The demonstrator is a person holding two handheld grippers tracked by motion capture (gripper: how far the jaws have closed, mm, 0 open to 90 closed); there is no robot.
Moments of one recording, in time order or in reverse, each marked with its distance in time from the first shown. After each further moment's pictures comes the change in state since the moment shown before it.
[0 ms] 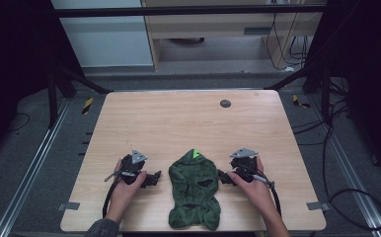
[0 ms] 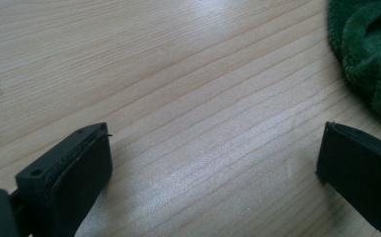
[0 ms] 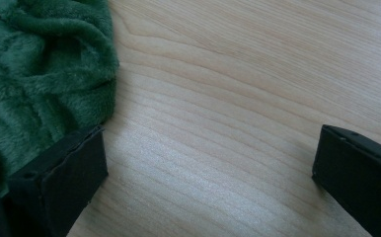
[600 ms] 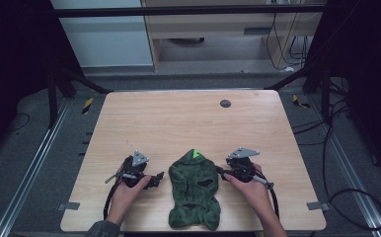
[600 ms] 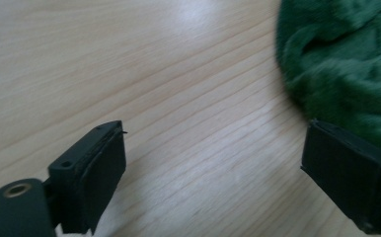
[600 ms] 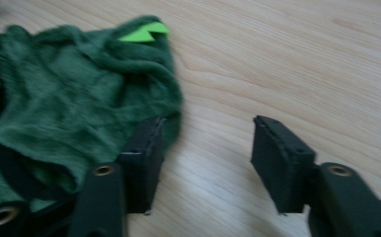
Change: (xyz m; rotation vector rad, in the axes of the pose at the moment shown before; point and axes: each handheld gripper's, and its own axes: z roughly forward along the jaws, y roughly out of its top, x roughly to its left) left arm -0.014 0.008 -0.010 -0.049 -0.083 0.019; right arm 0.014 0.011 -0.017 -0.072 0.126 0.006
